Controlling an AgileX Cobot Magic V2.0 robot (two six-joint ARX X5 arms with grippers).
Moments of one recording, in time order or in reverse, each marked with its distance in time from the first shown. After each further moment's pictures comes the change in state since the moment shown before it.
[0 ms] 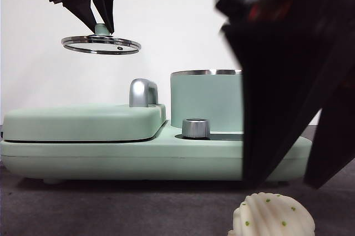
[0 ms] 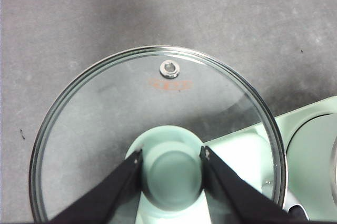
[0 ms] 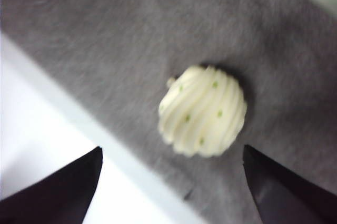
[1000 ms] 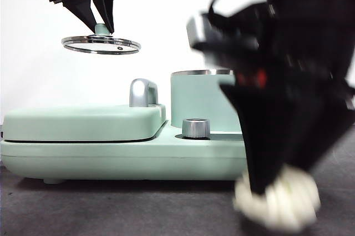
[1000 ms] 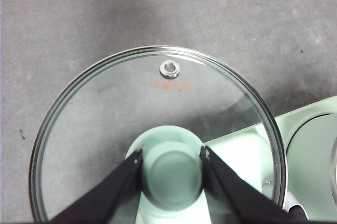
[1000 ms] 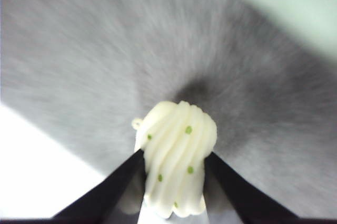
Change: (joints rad) left arm 0.000 0.000 0.000 0.000 0.000 0.000; right arm -0.006 0.162 0.142 -0.089 0.059 0.003
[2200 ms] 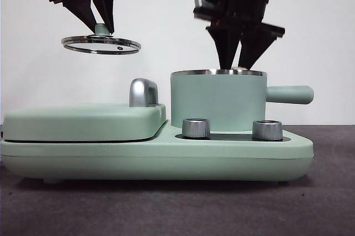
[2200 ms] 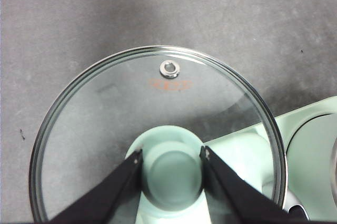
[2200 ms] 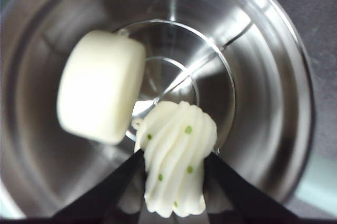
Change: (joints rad) left arm 0.000 0.000 0.000 0.000 0.000 0.000; right arm -0.472 0.535 0.968 -0.390 0.011 -0.327
